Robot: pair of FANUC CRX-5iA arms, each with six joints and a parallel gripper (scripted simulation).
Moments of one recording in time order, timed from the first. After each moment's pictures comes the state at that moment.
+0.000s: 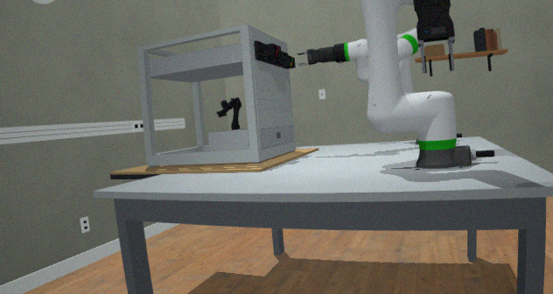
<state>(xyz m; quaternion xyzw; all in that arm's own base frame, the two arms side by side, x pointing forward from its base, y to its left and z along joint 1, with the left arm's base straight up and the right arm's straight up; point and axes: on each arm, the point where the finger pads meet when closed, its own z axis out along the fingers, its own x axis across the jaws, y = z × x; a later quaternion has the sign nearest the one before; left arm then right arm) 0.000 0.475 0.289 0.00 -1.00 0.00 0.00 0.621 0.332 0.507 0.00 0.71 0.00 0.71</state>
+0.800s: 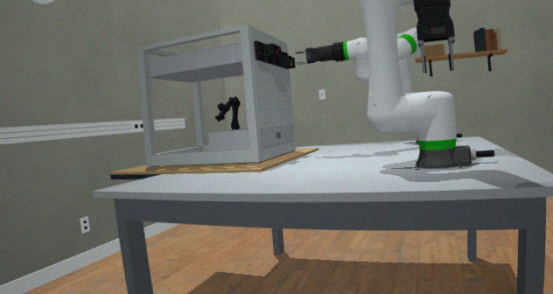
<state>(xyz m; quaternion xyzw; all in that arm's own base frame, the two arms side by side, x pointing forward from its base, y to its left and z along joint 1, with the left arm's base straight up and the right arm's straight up) 0.000 0.475 0.289 0.00 -1.00 0.00 0.00 0.621 0.357 0.510 0.00 0.71 0.00 0.71</state>
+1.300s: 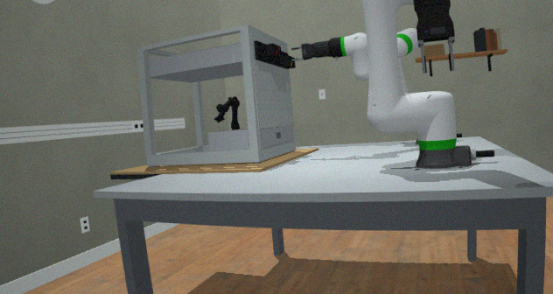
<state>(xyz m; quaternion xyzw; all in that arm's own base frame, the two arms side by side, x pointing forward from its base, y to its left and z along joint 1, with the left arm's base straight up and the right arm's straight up) 0.000 0.475 0.289 0.00 -1.00 0.00 0.00 0.619 0.432 0.520 0.00 0.71 0.00 0.71</state>
